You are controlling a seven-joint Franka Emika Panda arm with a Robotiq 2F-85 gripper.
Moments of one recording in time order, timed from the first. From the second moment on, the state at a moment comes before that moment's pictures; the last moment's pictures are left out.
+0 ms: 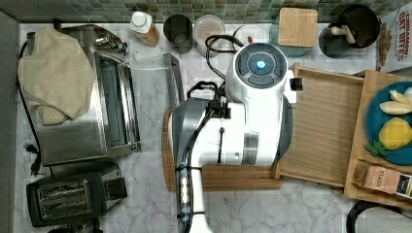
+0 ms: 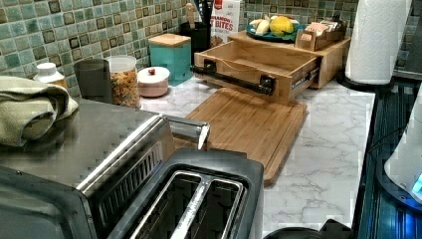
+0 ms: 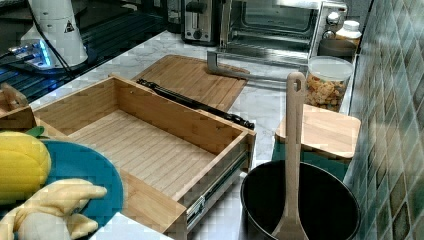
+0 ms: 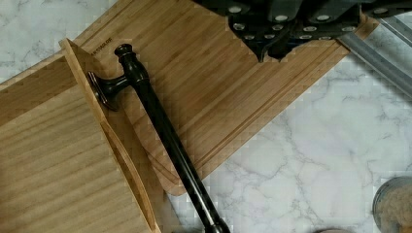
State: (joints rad) arm -0.03 0.06 -0.03 -1.86 -0.03 0.26 -0.13
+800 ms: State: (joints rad) arm -0.03 0.10 -0.03 -1.88 -0.03 0.30 -0.22
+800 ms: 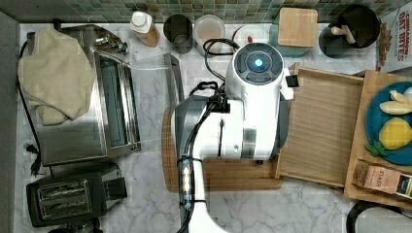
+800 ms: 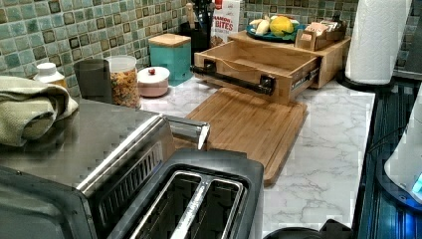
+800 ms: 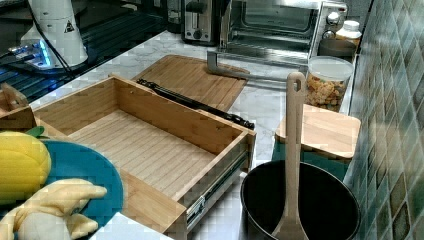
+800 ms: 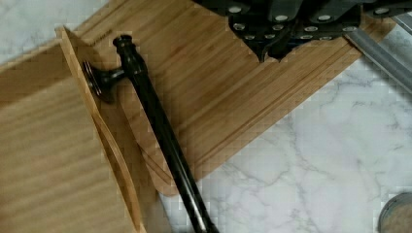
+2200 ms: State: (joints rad) arm -0.11 0.30 -0.07 -2.07 -0.02 0.74 -0.54
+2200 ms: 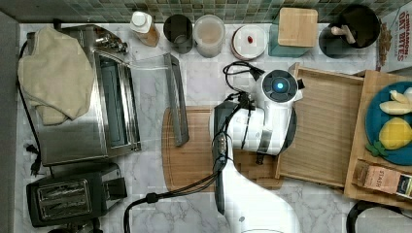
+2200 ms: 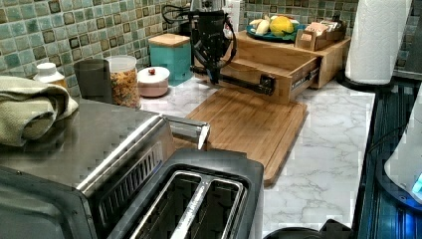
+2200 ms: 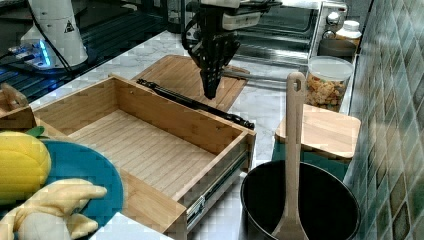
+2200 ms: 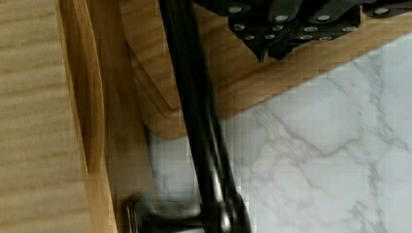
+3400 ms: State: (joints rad) arm -0.13 0.32 -0.09 -2.14 -0.10 0.88 -0.70
